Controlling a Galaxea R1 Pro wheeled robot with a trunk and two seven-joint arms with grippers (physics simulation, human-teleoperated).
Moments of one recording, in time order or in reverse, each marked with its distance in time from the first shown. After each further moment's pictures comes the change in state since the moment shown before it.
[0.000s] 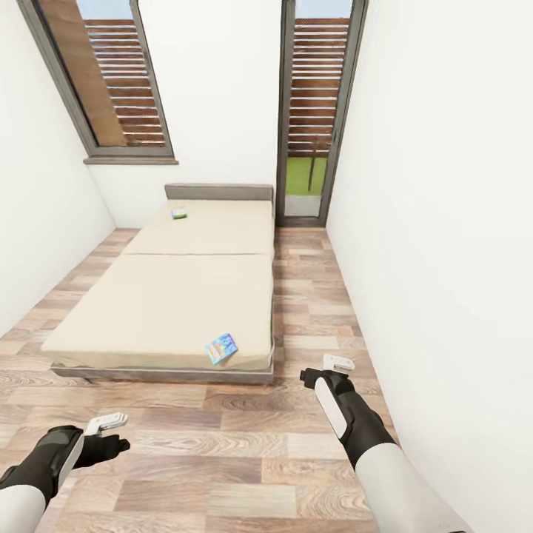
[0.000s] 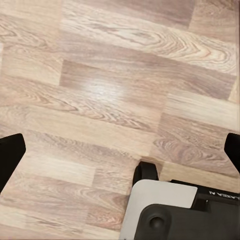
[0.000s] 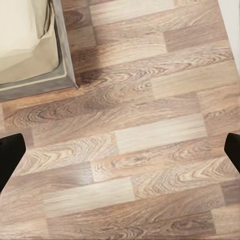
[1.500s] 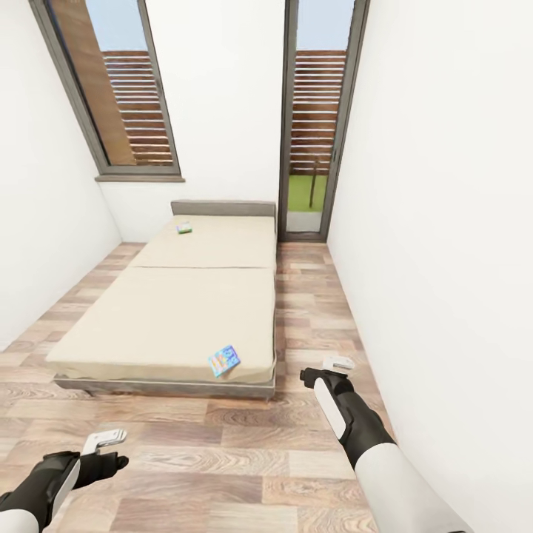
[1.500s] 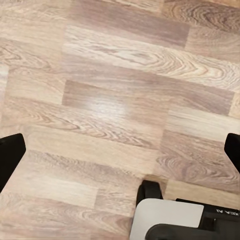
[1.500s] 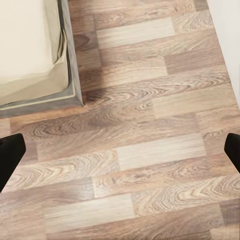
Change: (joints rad) left arm 0.061 -0.003 0.000 0.056 0.006 -0.172 0.003; right arm 0.000 0.000 0.011 0.000 0.018 -0.006 0.000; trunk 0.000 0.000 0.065
